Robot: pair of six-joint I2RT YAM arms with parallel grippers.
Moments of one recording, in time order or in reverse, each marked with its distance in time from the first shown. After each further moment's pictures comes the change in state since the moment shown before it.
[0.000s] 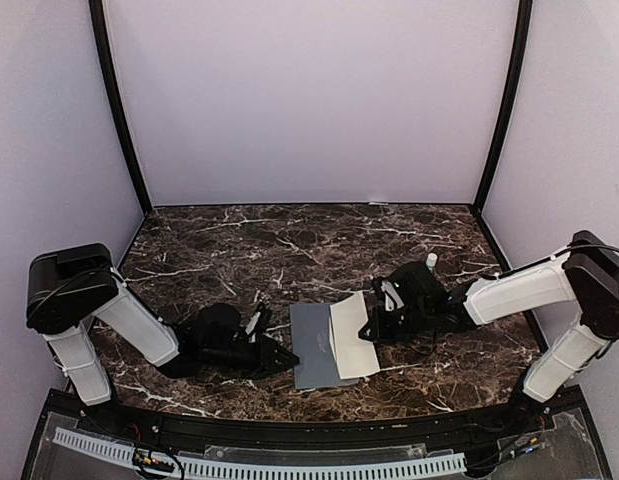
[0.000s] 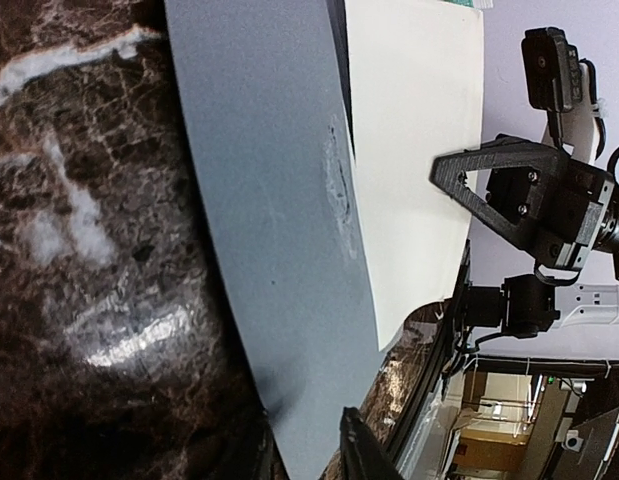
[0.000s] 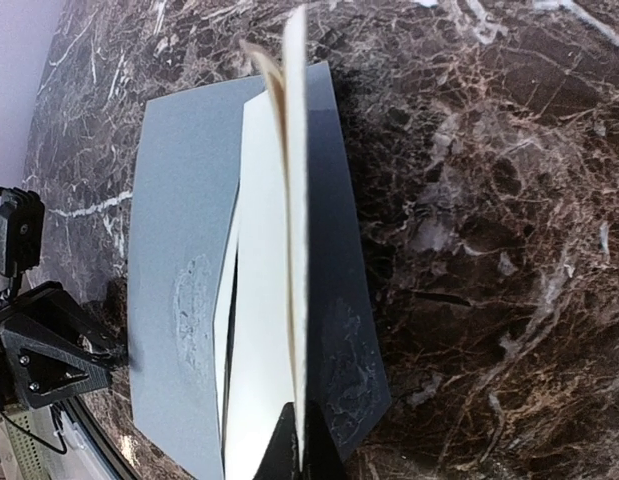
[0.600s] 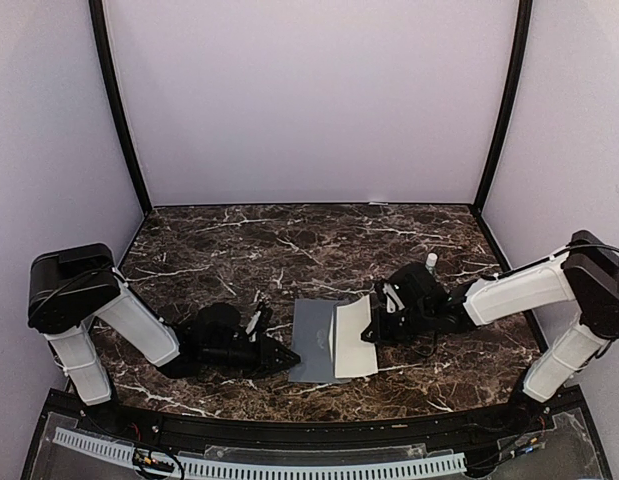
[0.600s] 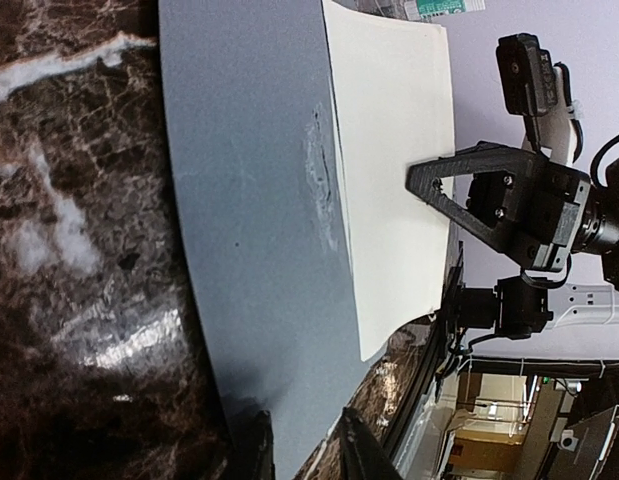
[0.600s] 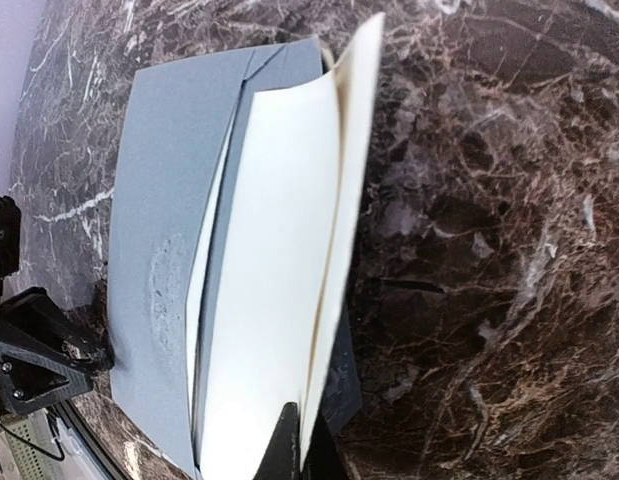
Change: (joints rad) left arm 0.000 0.008 0.000 0.032 0.002 -0.010; right arm 0.000 -0.008 -0.008 -0.021 0.022 0.029
